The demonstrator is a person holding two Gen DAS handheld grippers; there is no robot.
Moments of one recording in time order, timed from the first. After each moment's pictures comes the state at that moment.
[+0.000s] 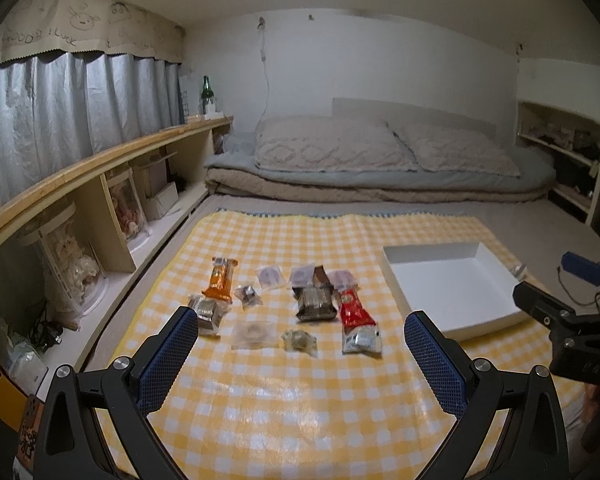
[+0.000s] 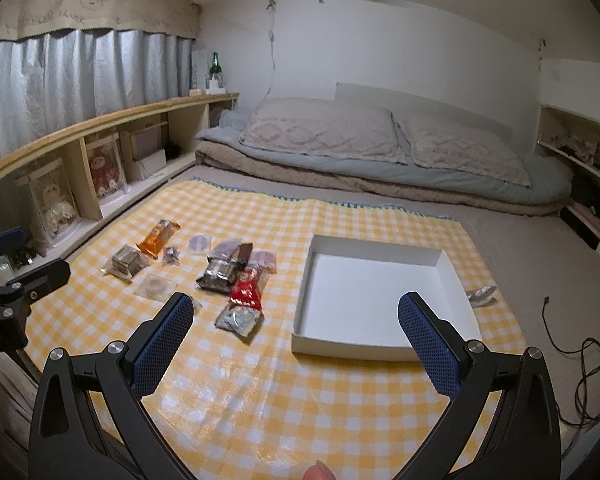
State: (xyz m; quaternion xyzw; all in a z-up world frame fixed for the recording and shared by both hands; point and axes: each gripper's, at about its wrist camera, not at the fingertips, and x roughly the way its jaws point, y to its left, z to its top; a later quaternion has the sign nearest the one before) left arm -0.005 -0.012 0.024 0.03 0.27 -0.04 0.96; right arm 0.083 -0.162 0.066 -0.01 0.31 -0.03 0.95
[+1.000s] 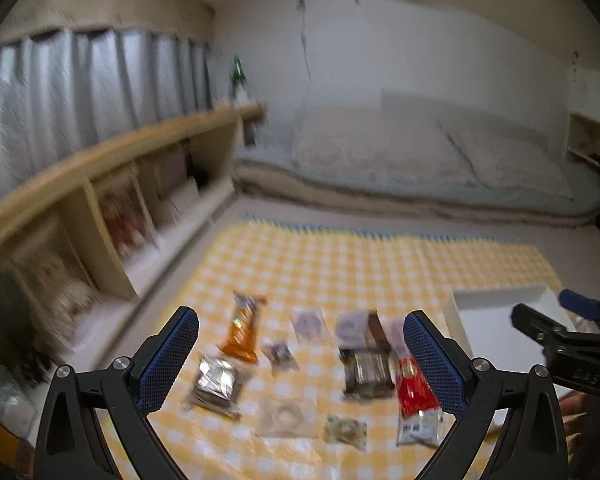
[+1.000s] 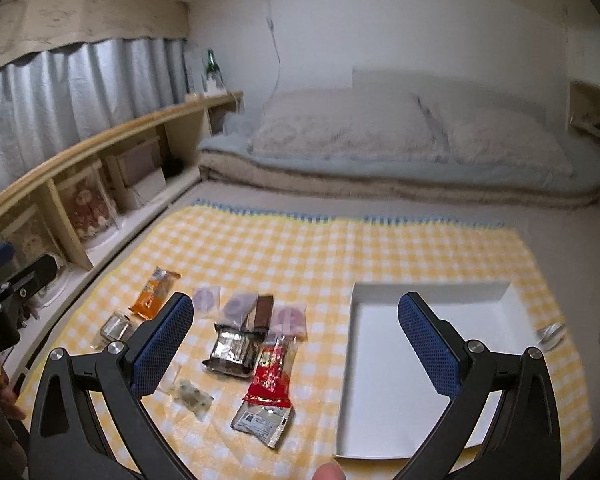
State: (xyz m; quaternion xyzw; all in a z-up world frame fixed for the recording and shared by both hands) left arm 0.230 -0.002 -0.023 0.01 0.31 0.02 0.95; right arm 0.272 -0.169 0.012 0.06 0.36 0.00 0.93
